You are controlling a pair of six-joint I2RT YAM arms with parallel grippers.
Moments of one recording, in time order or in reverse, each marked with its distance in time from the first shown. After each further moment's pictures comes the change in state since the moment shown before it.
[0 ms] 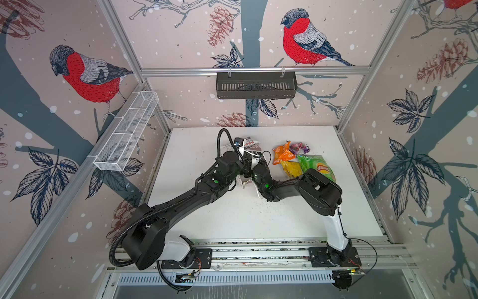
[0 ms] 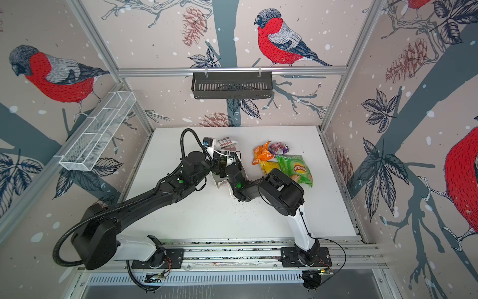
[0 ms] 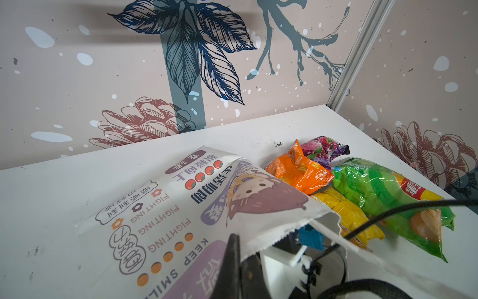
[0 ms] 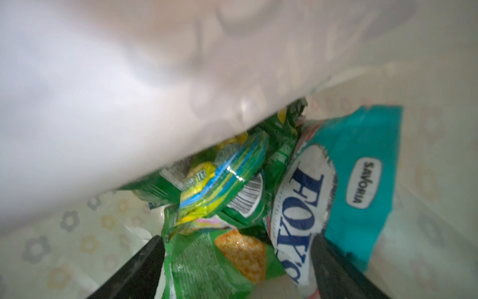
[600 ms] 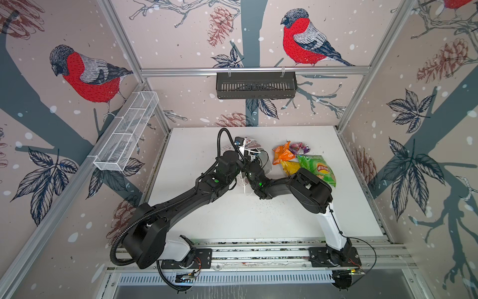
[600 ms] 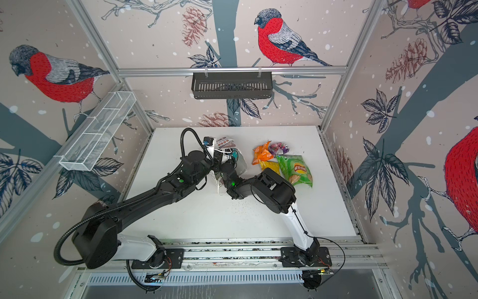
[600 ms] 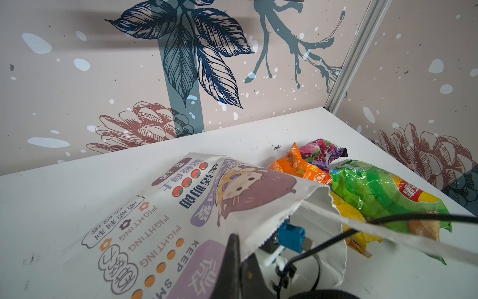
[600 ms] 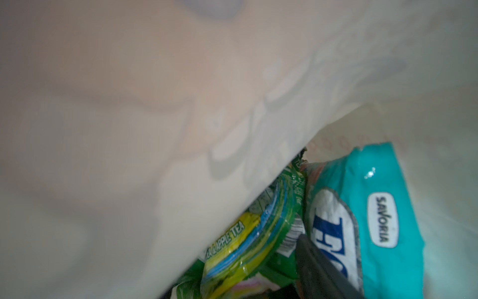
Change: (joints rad) left arm 0.000 0.005 0.007 0.014 0.003 0.008; right arm 0.020 0.108 0.173 0.050 0.087 0.032
